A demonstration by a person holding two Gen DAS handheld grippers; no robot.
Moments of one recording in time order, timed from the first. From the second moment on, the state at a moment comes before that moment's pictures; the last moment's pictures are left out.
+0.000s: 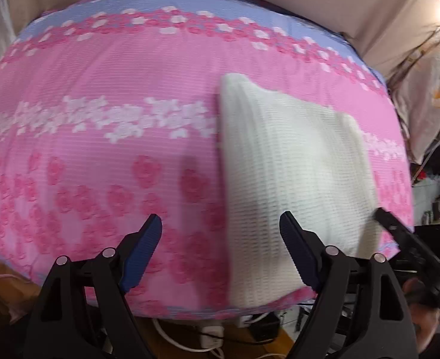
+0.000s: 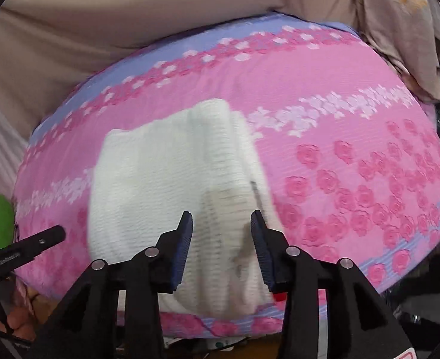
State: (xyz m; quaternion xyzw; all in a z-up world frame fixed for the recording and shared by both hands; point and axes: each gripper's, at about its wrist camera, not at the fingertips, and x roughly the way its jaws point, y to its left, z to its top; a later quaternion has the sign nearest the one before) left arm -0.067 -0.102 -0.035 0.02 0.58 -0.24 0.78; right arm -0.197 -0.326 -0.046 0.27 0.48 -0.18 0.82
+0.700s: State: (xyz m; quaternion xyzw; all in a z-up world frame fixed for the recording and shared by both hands) left arm -0.078 -0.165 -0.078 0.07 0.60 -0.22 0.77; right arm -0.205 -0.330 -0.031 0.22 0.46 -0.18 0.84
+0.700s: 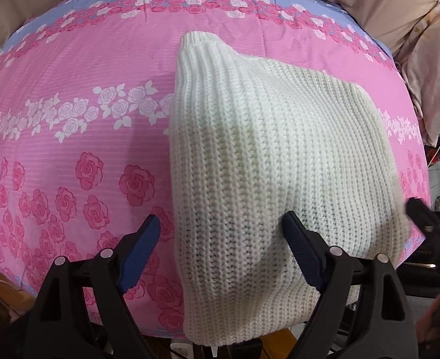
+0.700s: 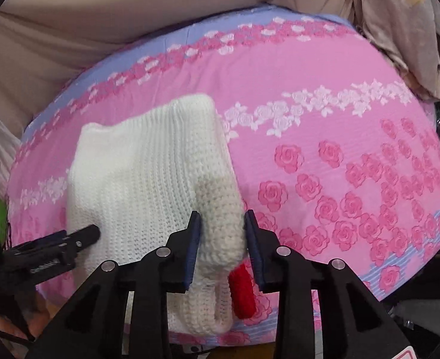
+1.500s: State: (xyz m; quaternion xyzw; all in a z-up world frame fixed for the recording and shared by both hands) left arm -0.071 -0.130 -0.044 0.03 0.59 -0.21 0.78; right arm -0.173 -0.314 -0.037 0.21 0.49 -0.13 0.84
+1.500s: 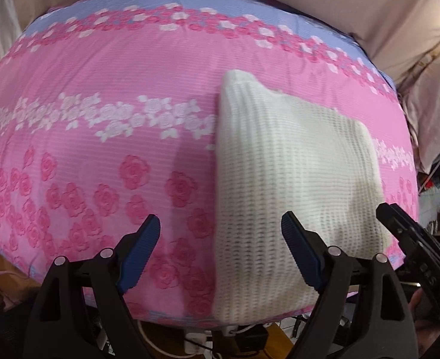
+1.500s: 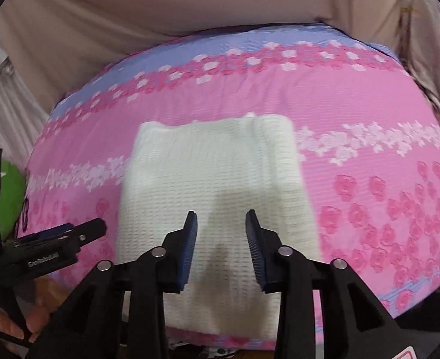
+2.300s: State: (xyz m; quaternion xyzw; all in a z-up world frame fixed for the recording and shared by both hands) left arm -0.083 -0.176 -0.072 0.06 0.60 -0.20 0.77; right arm -0.181 -0.351 -0.077 0.22 0.52 -0.13 0.82
